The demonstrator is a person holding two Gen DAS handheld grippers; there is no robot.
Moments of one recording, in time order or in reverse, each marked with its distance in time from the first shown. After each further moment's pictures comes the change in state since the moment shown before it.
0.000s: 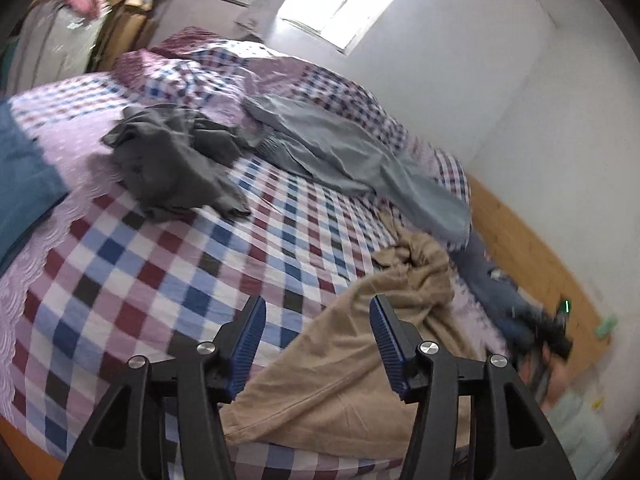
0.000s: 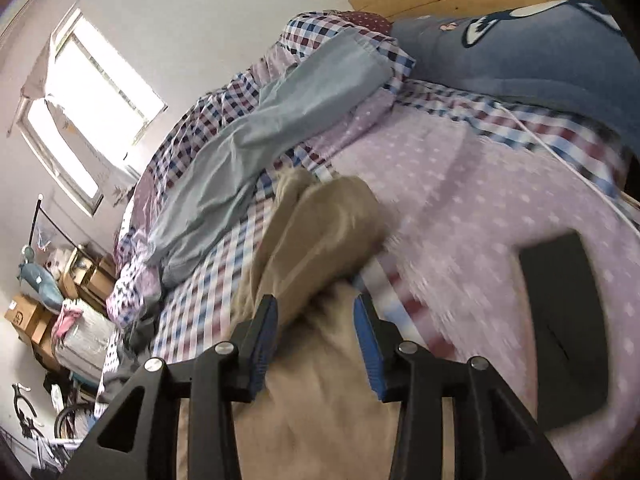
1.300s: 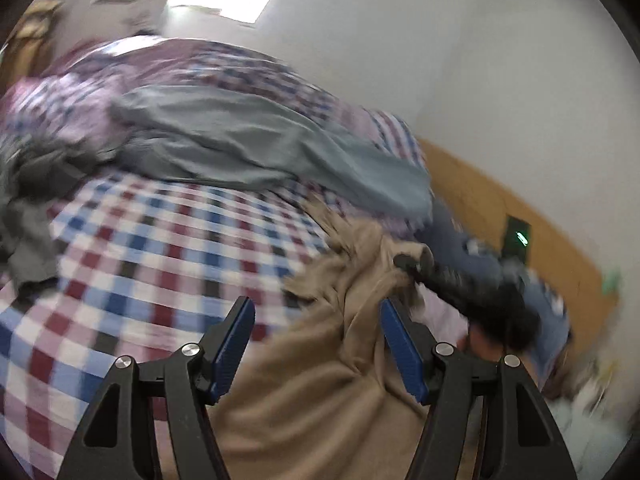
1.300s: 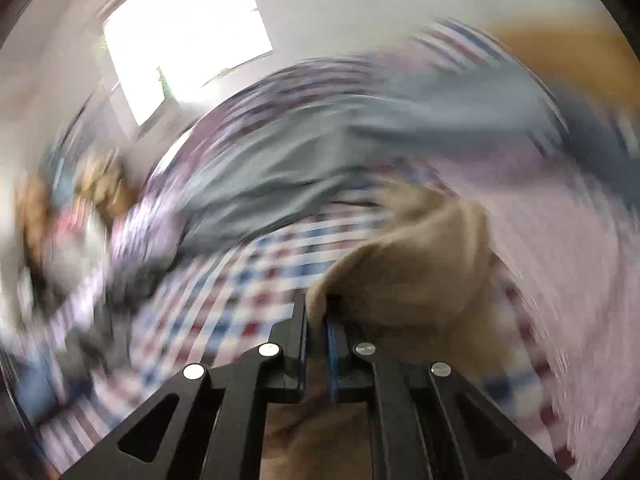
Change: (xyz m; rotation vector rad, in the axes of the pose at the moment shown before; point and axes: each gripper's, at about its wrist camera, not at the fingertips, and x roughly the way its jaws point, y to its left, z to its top) left arm 0.190 -0.081 0.062 0.066 -0.003 -0.160; right arm 0.134 0.148 -0.008 -0.522 -0.018 0.118
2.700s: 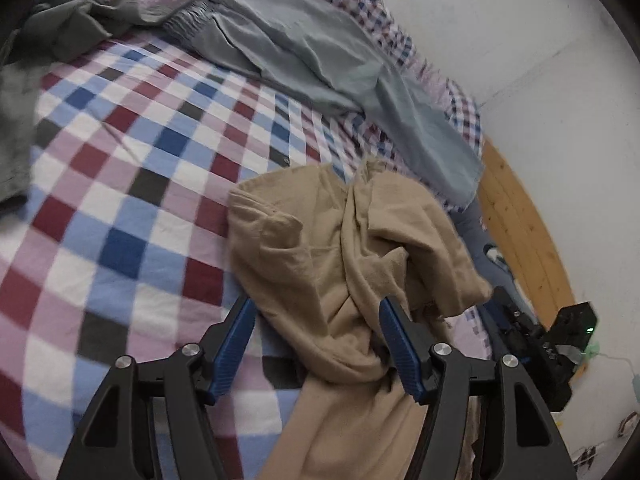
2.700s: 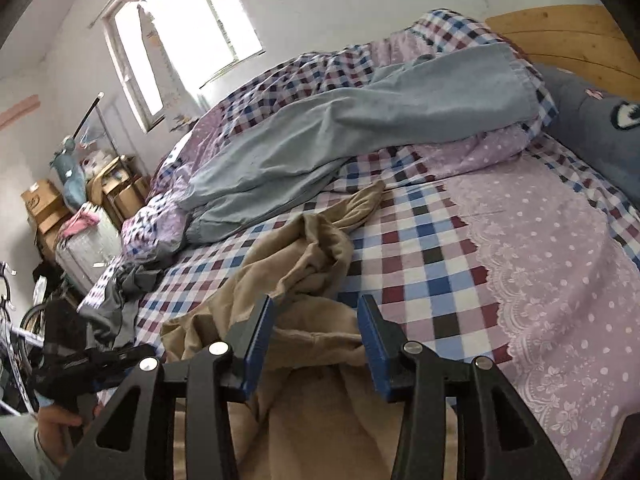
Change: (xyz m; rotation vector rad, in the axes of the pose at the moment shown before) left arm 0.094 0.071 -0.002 -0.229 0.351 -0.011; right arm -0.029 -0.076 -0.010 0.123 0.024 0.058
